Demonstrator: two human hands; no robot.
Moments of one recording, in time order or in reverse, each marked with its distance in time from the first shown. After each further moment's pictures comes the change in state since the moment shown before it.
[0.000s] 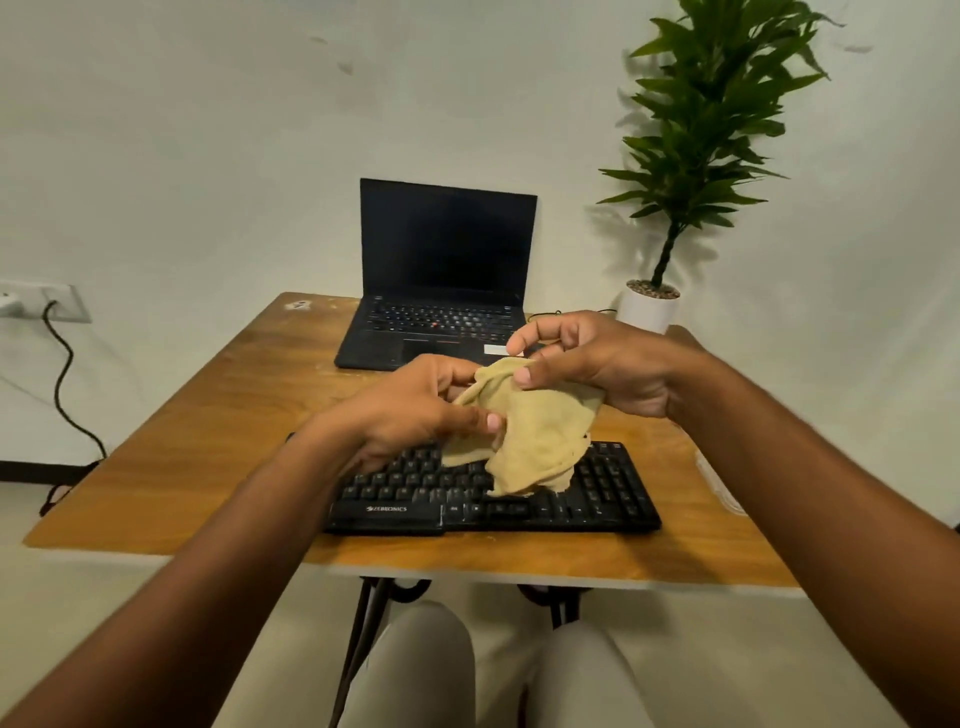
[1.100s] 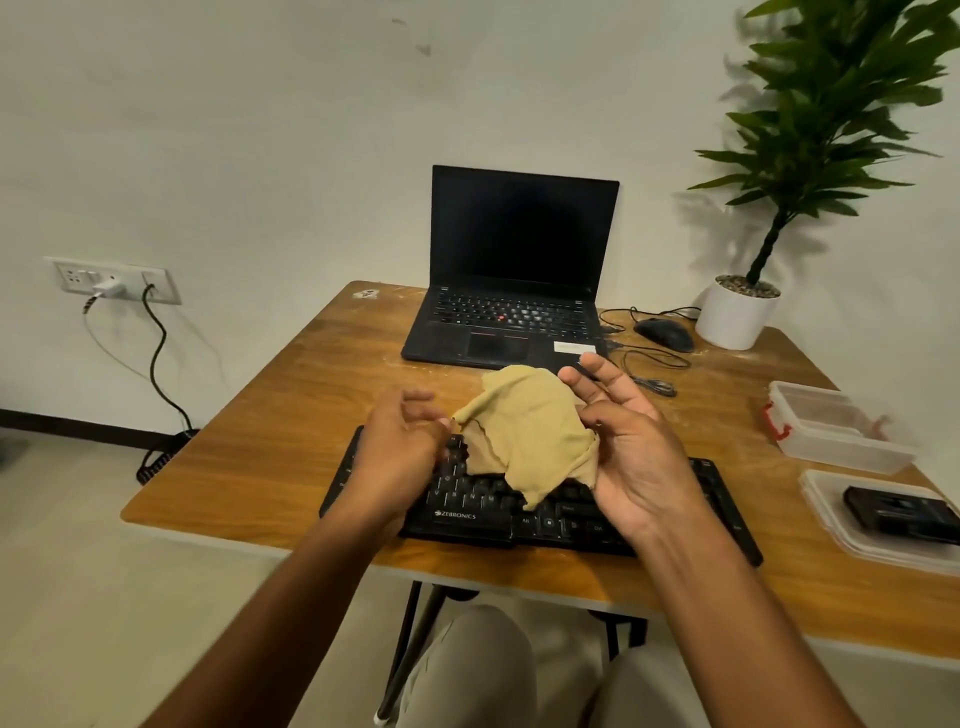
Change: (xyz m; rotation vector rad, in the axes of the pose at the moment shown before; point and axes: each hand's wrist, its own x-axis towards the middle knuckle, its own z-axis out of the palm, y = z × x) left_hand -0.028 -0.069 -0.019 -0.202 0.831 -0.180; right_hand 0.036 0.068 0.086 0.872 0.436 -0.232
